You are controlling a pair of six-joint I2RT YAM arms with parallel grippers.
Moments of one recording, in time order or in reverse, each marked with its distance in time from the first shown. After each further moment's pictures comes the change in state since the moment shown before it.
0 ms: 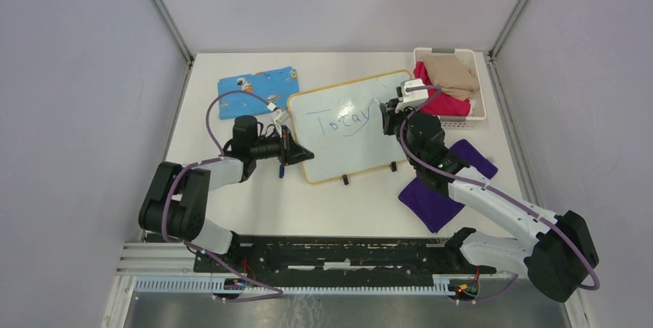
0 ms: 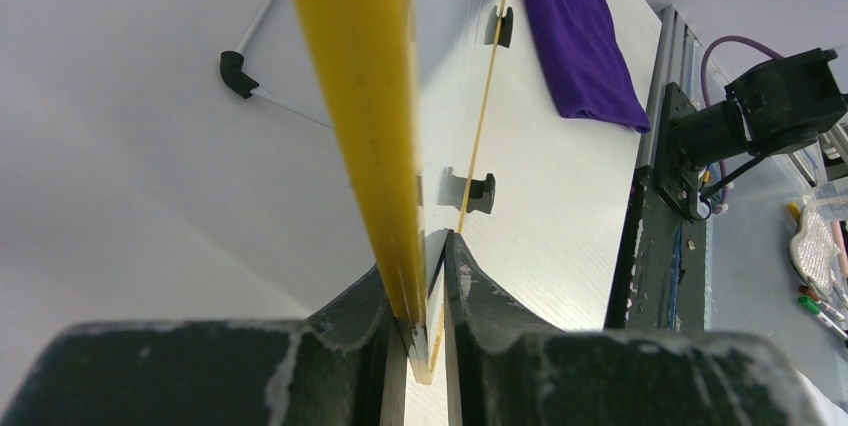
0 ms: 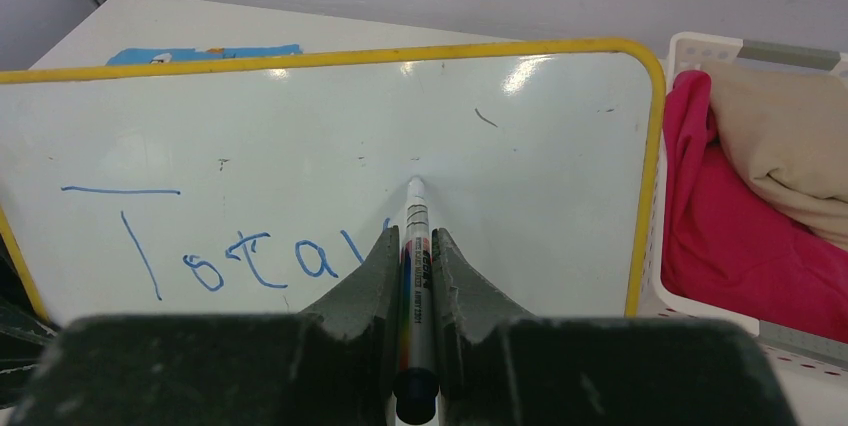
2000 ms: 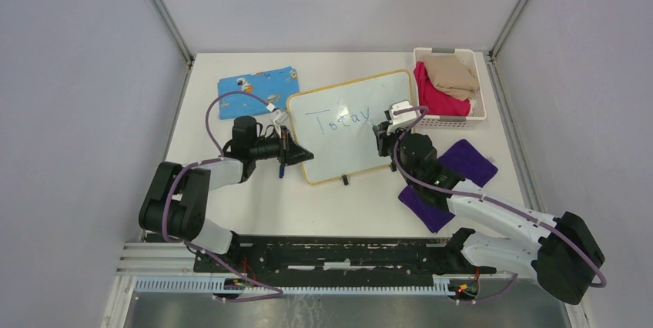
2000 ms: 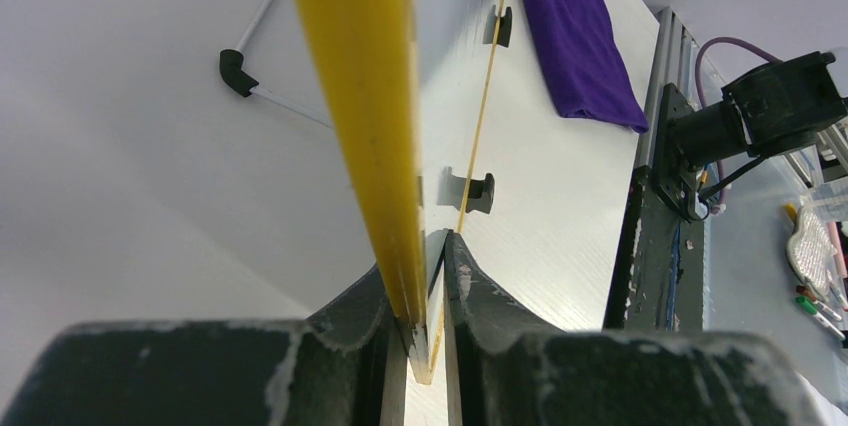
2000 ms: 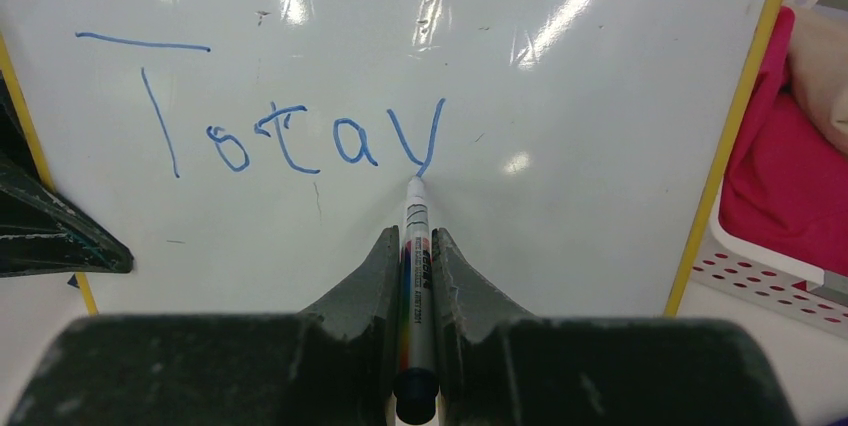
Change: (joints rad) left arm 0.006 0.002 -0.009 0.015 0.008 -0.006; right arm 0.108 -0.046 -0.136 0.017 0.028 -0.021
